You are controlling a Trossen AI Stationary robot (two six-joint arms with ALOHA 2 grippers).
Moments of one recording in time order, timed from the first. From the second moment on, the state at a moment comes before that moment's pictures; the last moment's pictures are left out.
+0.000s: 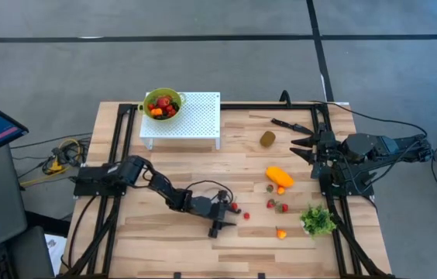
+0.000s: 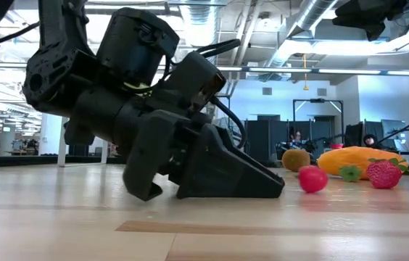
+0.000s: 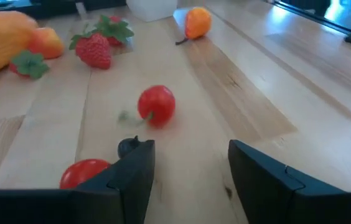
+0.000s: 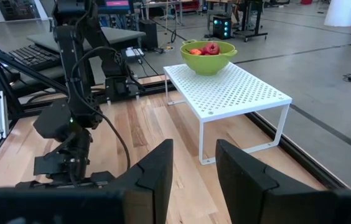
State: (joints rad) left arm -0.31 2.27 0.92 0.99 -0.15 0.05; right arm 0.23 0.40 0.62 -0.43 0.50 0.16
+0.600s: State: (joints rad) left arm -0.29 2.27 0.92 0.98 -0.19 0.01; right arm 0.23 0.40 0.62 -0.43 0.50 0.16
